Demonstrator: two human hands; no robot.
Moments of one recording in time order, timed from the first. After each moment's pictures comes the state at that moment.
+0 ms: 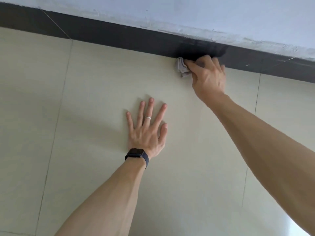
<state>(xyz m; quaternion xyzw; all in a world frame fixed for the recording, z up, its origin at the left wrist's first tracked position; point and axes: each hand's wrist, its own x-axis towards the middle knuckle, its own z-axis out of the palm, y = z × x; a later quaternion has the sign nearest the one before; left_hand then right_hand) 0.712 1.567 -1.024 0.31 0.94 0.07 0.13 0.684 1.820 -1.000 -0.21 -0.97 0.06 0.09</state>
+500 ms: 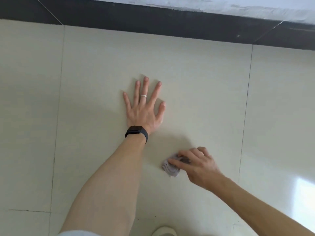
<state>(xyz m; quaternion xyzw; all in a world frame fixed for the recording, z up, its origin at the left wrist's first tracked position) 0.714 1.566 -1.017 0.30 0.94 0.06 0.14 0.952 1.663 -0.987 0.00 -0.98 0.18 -0.02</state>
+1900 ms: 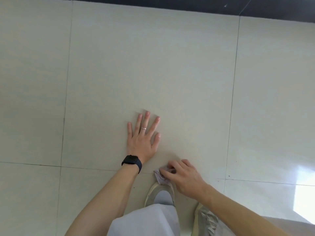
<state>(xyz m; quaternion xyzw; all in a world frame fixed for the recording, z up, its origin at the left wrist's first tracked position) 0.886 1.429 -1.003 0.35 0.91 0.02 0.23 1.078 1.542 -0.975 0.01 -0.97 0.22 -0.08</state>
